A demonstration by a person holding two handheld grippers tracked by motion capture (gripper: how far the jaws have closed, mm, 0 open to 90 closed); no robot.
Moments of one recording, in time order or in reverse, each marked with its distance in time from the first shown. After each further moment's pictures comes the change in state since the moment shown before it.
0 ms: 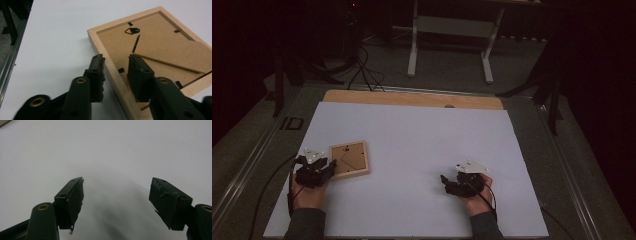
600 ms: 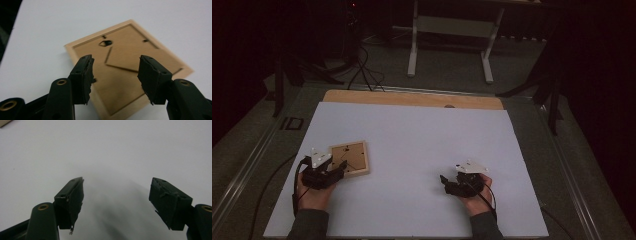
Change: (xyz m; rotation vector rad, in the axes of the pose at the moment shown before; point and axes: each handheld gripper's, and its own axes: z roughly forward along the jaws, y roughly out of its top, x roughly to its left) left arm -0.018 0.003 -0.008 -0.072 -0.064 0.059; right arm 0.001 0.000 0.000 0.000 0.005 0.000
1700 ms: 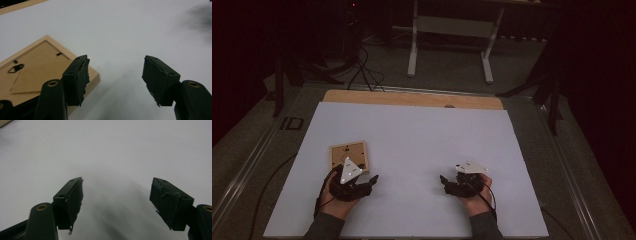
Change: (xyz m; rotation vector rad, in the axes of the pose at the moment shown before) left arm -0.072 0.001 -0.007 -0.049 -0.264 0.227; right arm 0.001 0.000 0.000 -0.001 0.001 0.001
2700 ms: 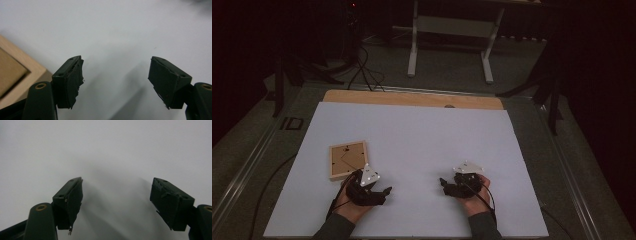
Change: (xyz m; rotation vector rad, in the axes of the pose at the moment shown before) left arm -0.030 -0.007 0.032 0.104 -0.119 0.063; right arm 0.000 -0.006 0.010 0.067 -0.017 -0.005
